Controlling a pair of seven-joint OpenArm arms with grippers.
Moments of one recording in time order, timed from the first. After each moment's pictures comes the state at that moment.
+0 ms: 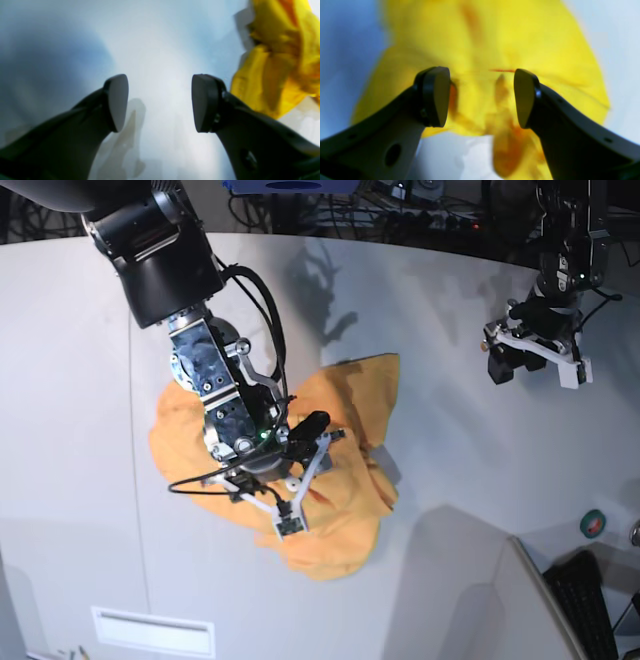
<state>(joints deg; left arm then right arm) 25.1 -21.7 -11.8 91.7 -40.9 -0.7 24.0 13.7 -5.9 -23.5 72.4 -2.0 -4.6 -49.0</state>
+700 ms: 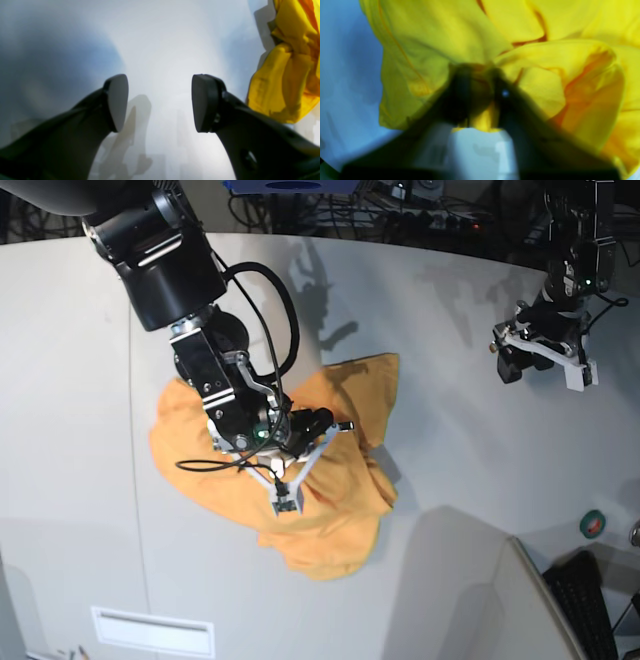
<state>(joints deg) 24.0 -23.9 -11.8 89.3 -40.9 -0.7 24.2 14.3 -6.1 -23.7 65.4 12.2 -9.1 -46.9</state>
